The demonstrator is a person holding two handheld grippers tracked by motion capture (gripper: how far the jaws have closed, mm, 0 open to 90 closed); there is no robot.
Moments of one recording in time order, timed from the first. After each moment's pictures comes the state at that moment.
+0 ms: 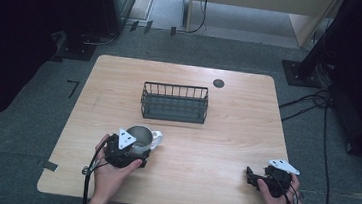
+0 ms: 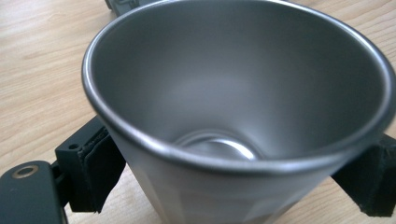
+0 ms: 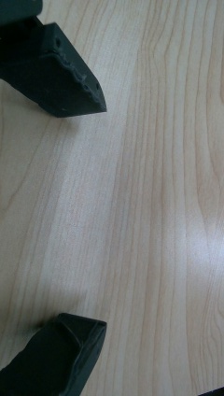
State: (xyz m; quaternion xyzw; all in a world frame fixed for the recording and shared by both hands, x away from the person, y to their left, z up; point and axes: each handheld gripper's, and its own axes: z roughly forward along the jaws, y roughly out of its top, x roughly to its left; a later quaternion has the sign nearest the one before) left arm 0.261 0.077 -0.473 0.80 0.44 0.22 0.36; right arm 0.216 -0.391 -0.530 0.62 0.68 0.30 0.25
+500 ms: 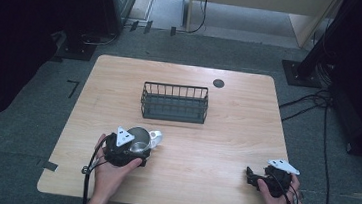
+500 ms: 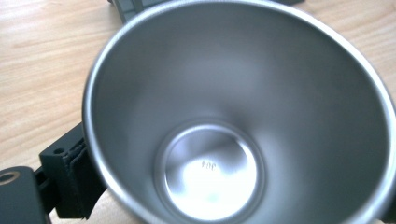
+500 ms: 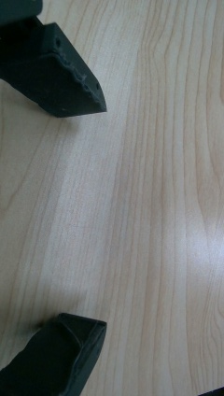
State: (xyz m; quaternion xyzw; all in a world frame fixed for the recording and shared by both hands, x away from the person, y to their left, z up) left arm 0.266 0.077 -0.473 0.78 0.46 0.20 0.36; right arm 0.216 -0.391 -0.530 0.62 0.68 0.30 0.25
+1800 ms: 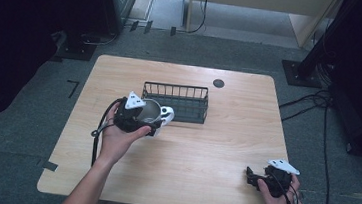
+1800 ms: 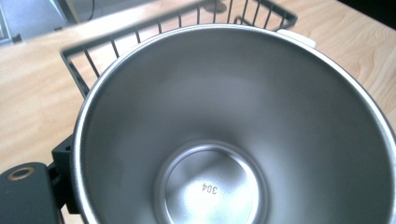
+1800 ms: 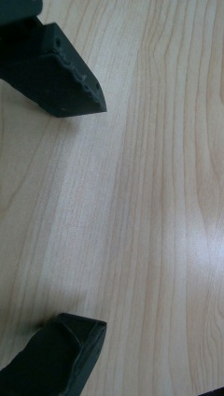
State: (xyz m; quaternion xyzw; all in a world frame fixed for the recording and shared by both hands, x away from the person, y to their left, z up) left arm 0.334 0.054 -0.393 0.81 0.39 0.18 0.40; right arm 0.216 -0.391 -0.530 0.63 0.68 0.30 0.25
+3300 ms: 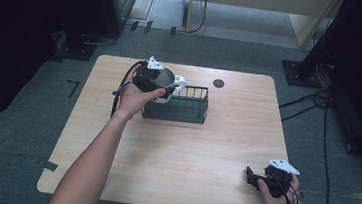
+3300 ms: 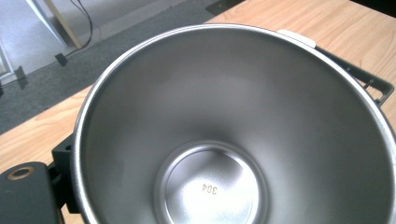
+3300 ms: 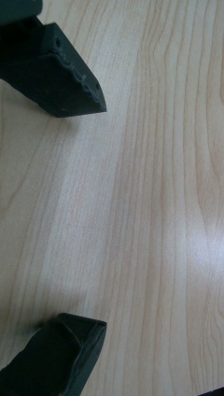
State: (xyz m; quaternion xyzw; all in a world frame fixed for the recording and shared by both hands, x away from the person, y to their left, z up) left arm 0.454 0.023 -0.386 0.84 0.34 0.19 0.39; right arm 0.216 -0.391 -0.530 0.63 0.68 0.30 0.25
